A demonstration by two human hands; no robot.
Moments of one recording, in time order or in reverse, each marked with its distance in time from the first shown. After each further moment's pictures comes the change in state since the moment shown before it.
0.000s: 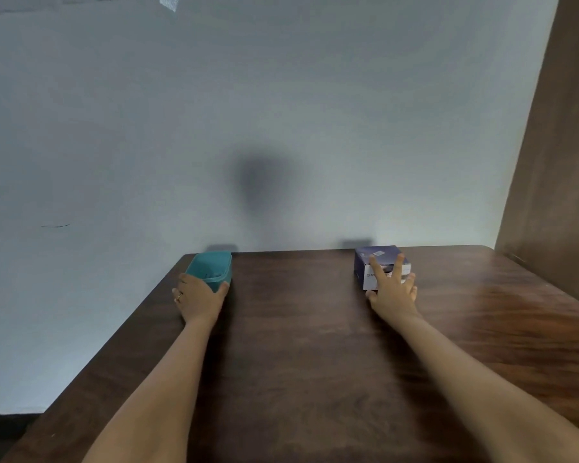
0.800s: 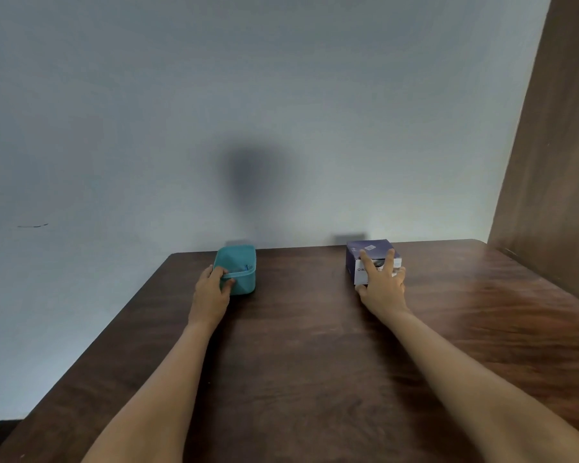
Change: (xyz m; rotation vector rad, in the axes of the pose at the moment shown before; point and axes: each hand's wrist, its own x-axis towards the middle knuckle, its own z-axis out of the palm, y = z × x) left_hand 0.000 0.009 0.028 -0.157 -0.111 0.479; right_hand 0.010 -0.005 0.002 -0.033 0.066 -0.025
